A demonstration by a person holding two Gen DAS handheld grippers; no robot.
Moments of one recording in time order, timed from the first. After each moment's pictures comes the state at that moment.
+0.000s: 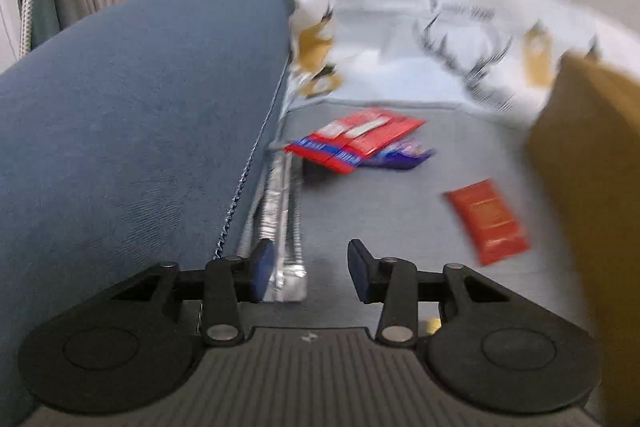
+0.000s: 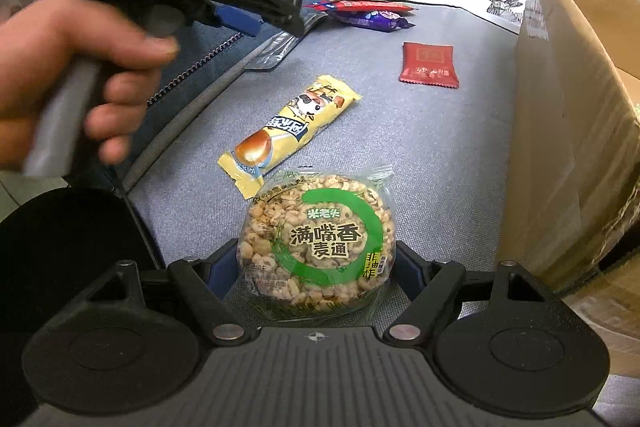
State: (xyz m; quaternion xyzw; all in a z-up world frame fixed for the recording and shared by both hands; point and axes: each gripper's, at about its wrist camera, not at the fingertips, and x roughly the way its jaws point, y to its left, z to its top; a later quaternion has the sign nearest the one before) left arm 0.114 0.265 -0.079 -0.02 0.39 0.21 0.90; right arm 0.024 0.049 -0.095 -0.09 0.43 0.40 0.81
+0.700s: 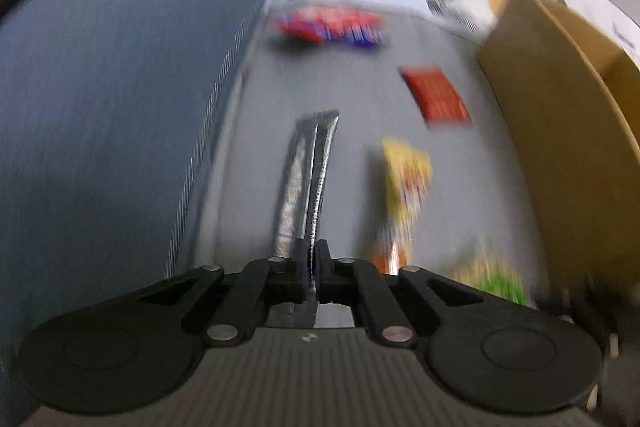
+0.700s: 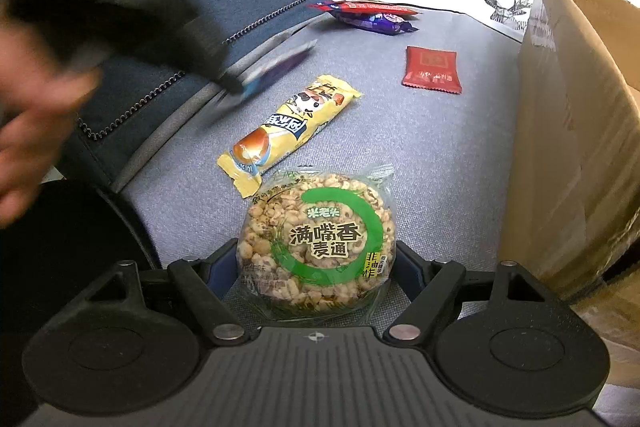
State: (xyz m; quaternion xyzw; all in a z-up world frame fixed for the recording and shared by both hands) left arm 0.017 0.244 -0.066 -0.10 0.50 0.13 0.85; right arm 0.021 0.052 -0.097 -0.11 0.42 0.40 0.81
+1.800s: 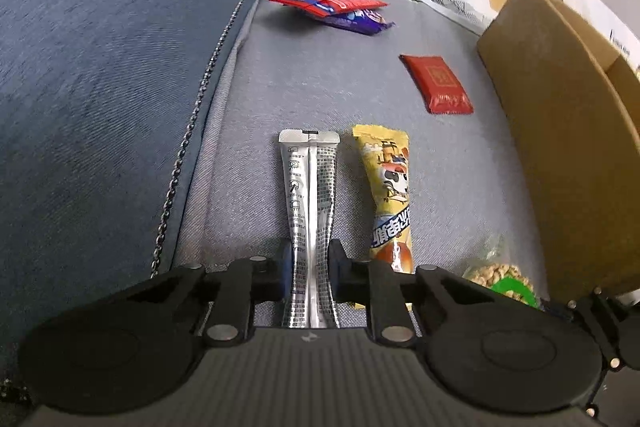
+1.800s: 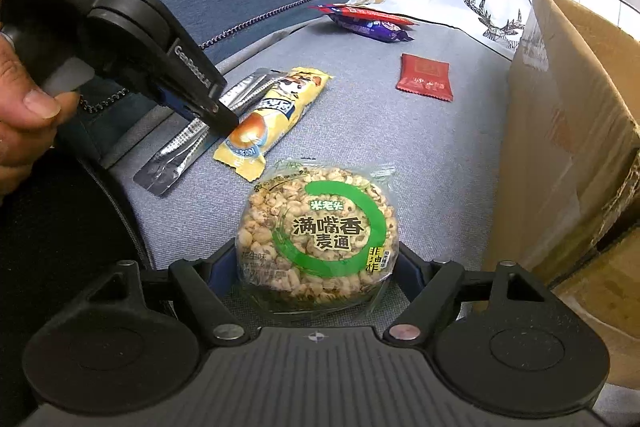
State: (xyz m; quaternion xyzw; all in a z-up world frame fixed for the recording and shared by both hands) left arm 0.025 0.266 -0.081 -0.14 0.50 0.12 0.85; right arm 0.006 0.055 -0.102 -0.15 0.39 0.39 0.82
